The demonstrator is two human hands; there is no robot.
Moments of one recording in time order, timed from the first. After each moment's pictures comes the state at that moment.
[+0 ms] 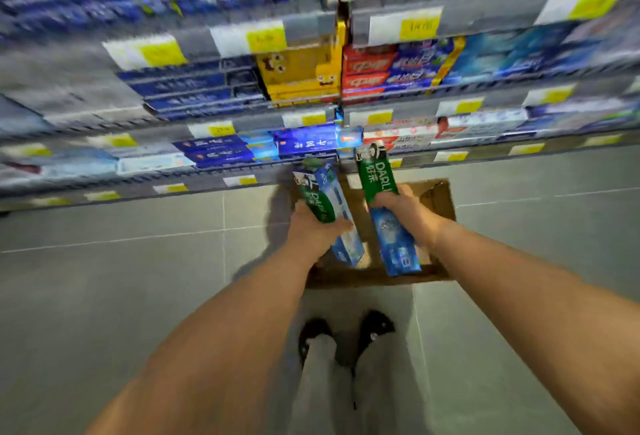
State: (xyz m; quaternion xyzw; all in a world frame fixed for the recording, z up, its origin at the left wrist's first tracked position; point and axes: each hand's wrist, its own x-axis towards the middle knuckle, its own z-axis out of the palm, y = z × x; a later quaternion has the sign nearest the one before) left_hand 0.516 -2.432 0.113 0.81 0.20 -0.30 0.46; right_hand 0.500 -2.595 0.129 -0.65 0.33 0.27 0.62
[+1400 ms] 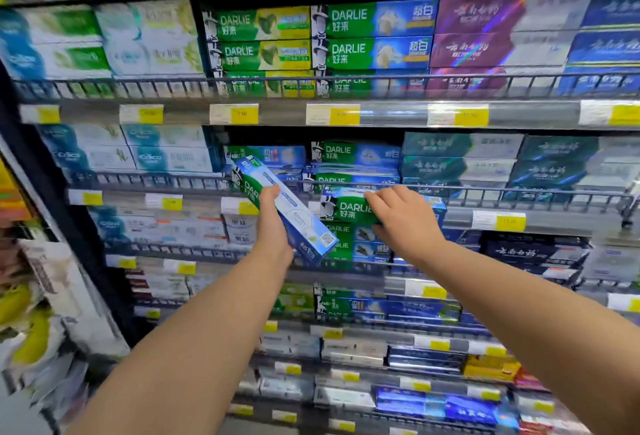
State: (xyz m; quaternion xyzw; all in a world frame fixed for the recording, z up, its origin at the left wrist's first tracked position) left_hand 0.671 -1.942 0.669 0.49 0.12 0.04 0.86; right_hand 0.664 -2.150 0.668 -0.93 -0.20 -0.30 -0.10
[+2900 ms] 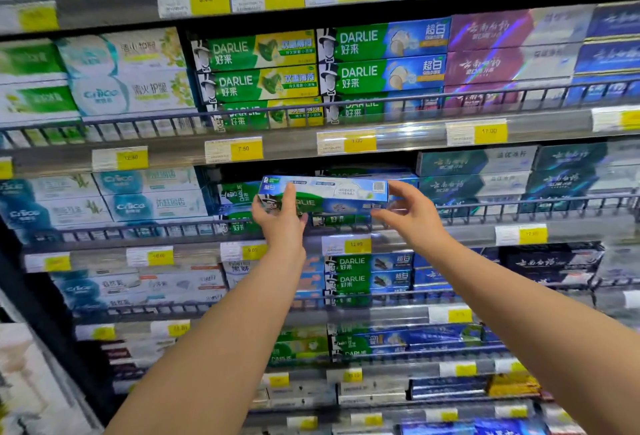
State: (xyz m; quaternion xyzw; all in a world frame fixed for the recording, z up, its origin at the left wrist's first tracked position) left_hand 0.753 -1.922 0.696 0.48 0.11 0.12 0.86; right_hand 0.707 -2.107 0.690 -0.80 -0.05 -0.23 0.56
